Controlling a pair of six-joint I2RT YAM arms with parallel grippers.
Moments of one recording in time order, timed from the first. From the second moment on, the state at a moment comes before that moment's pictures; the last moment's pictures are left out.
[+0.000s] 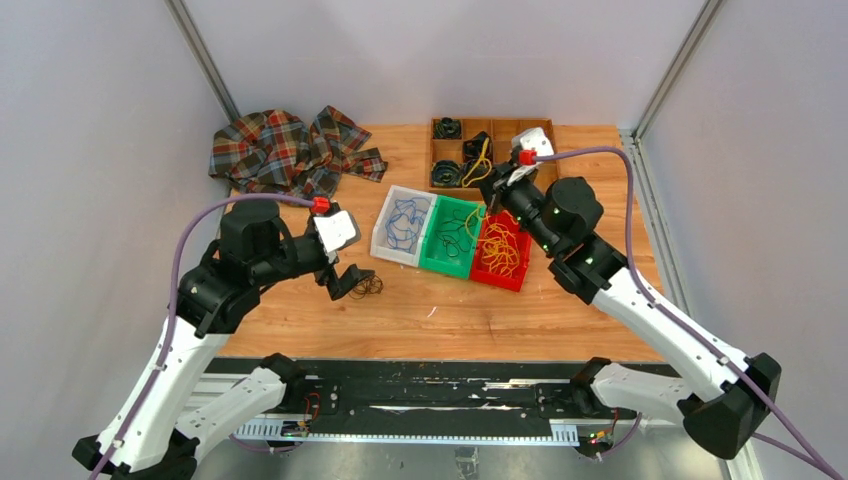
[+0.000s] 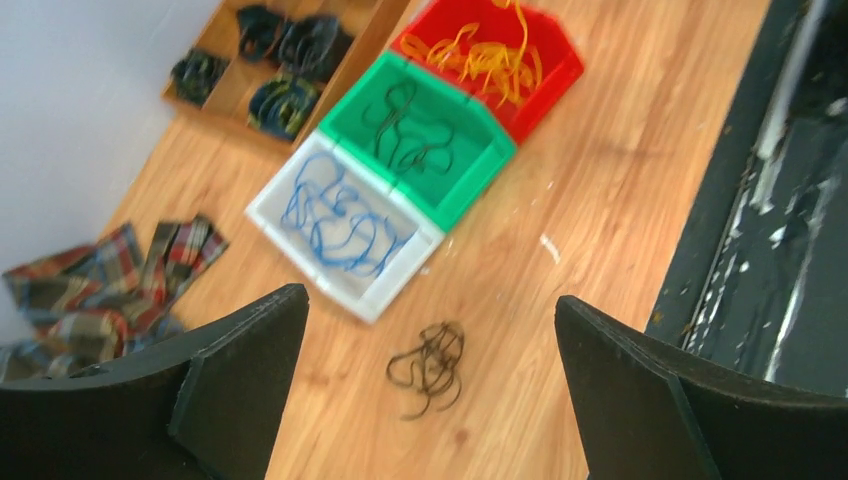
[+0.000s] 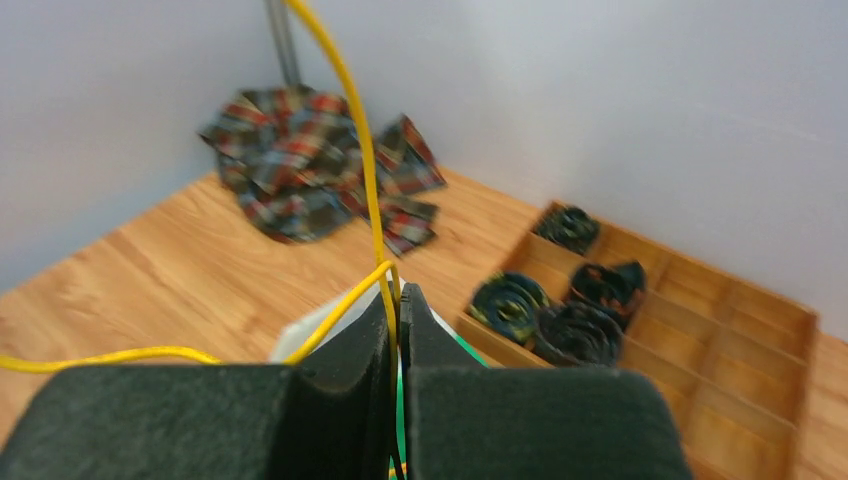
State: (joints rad) left arm -0.51 0.79 1.17 -0.76 0.51 0.45; right arm 0.70 1.06 1.04 0.15 0.02 0.01
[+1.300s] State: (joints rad) left arm -0.45 0.88 1.17 -0.99 0.20 0.52; right arm 0.54 1.51 0.99 -0.18 0.47 0.15
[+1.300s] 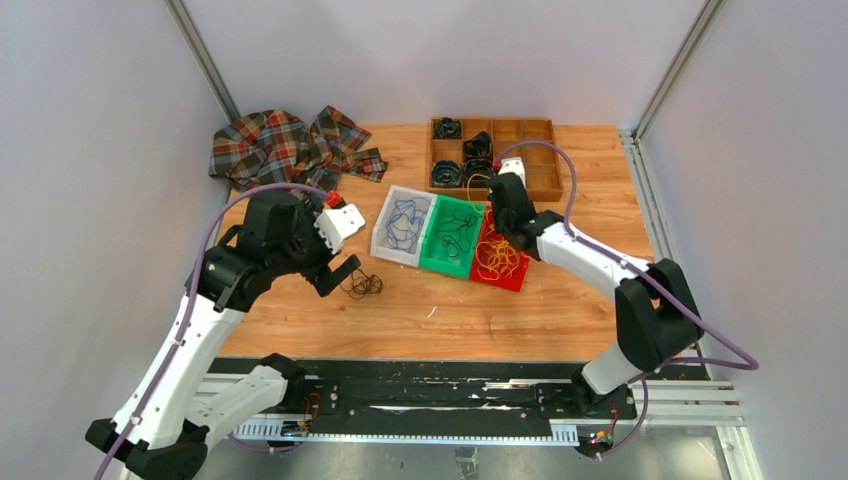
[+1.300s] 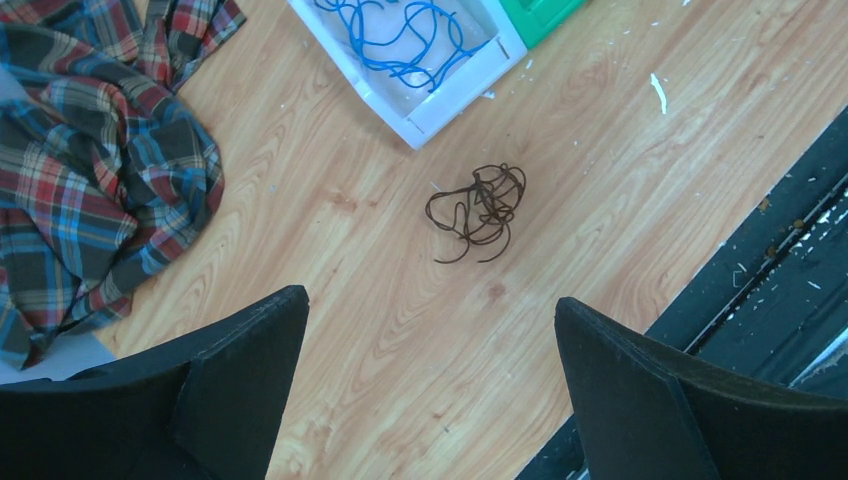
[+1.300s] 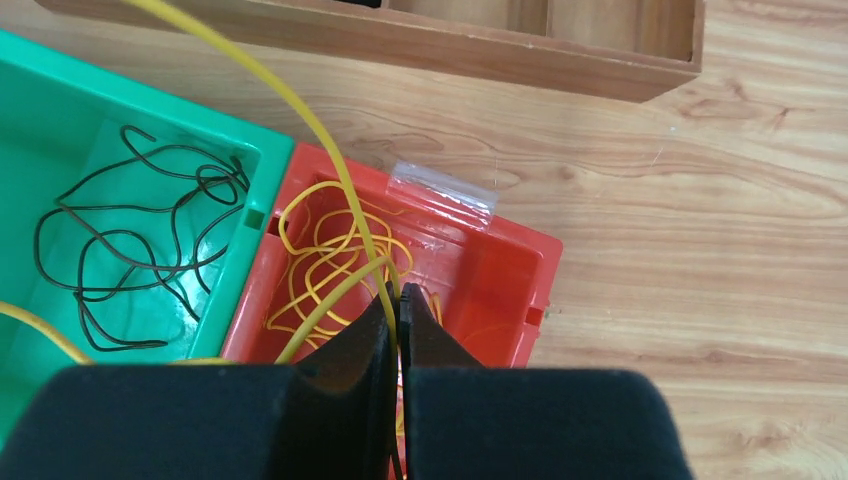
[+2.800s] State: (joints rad) left arm -0.32 1.05 1.34 -1.10 0.22 0.47; right arm 0.41 1.40 1.25 -0.58 0.28 0.32
